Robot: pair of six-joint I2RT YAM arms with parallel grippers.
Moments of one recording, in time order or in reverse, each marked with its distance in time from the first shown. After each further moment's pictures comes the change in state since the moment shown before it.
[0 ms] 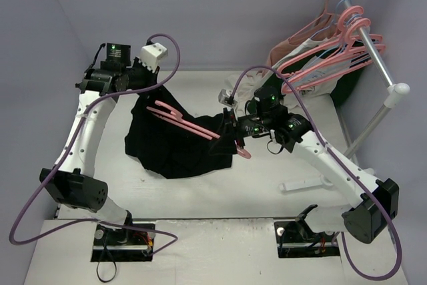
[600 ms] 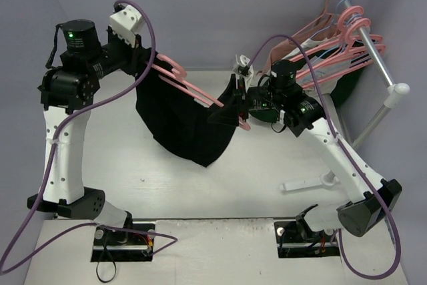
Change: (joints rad) left arm -0.028 -0.064 0.400 -0.019 0.031 -0.111; right arm -0.067 0.067 0.274 0.099 -0.007 0.007
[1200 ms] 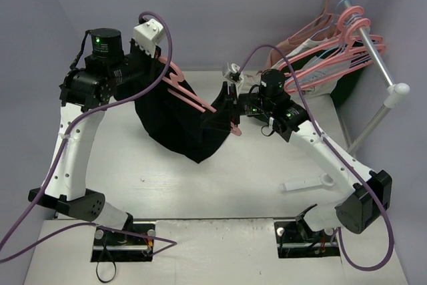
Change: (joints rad) left arm -0.112 -0.005 -0.134 0.003 -0.017 -0.057; right arm 0.026 0.021 -0.160 0.231 0.006 0.129
